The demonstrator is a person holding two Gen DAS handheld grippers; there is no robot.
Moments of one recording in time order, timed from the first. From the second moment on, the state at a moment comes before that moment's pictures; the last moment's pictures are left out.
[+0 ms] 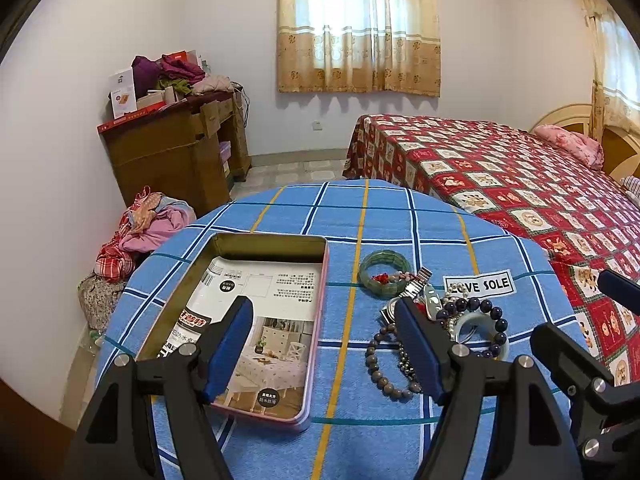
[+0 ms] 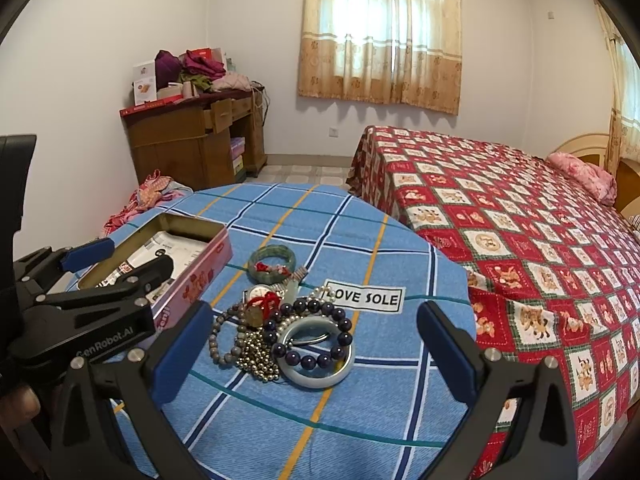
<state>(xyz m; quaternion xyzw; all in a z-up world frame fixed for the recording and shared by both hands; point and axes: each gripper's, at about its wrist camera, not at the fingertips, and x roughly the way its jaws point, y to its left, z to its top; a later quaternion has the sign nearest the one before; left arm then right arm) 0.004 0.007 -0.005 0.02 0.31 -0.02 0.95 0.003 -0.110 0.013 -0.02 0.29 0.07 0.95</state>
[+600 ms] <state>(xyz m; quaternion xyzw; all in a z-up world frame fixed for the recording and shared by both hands) 0.007 0.013 -0.007 0.02 0.31 -0.01 0.95 0.006 -0.114 0.007 -0.03 0.29 0.07 0.95</state>
